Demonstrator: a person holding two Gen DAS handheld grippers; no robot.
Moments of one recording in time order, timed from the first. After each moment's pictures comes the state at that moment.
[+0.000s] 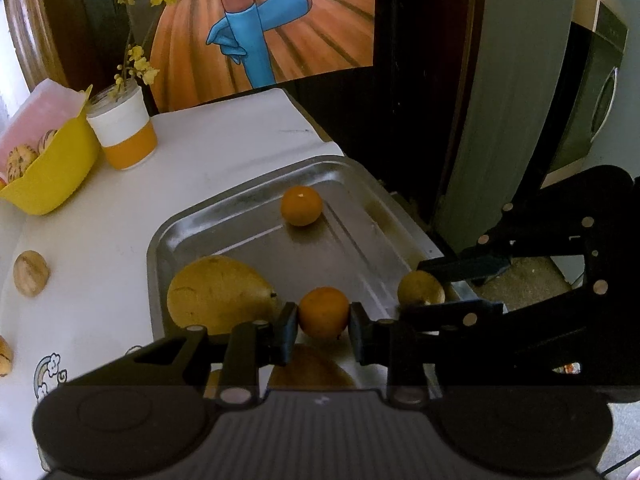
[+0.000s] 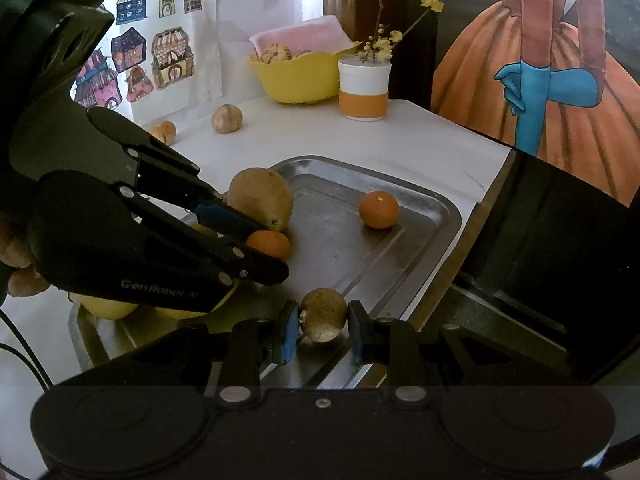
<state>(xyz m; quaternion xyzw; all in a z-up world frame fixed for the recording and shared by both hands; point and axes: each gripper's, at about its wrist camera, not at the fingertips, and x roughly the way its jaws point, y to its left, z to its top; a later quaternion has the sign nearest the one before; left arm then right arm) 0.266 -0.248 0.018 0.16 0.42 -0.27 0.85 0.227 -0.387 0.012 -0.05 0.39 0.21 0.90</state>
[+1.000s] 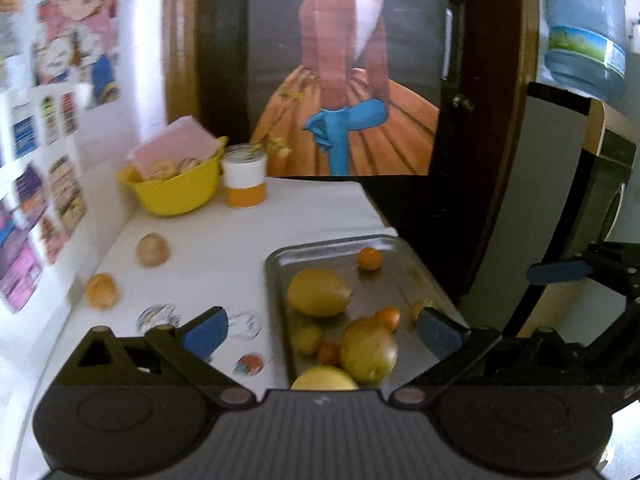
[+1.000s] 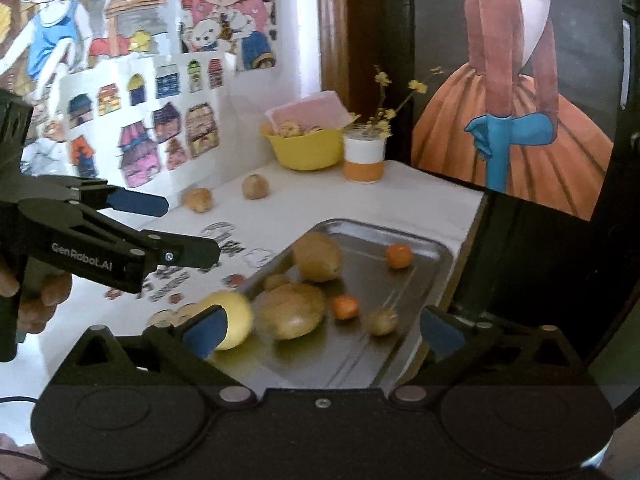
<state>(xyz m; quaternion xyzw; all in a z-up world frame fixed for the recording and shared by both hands) 0.157 -0.132 0.095 0.04 0.30 -0.19 0.93 0.111 -0.347 0.101 -0.01 0.33 0.17 0.93</state>
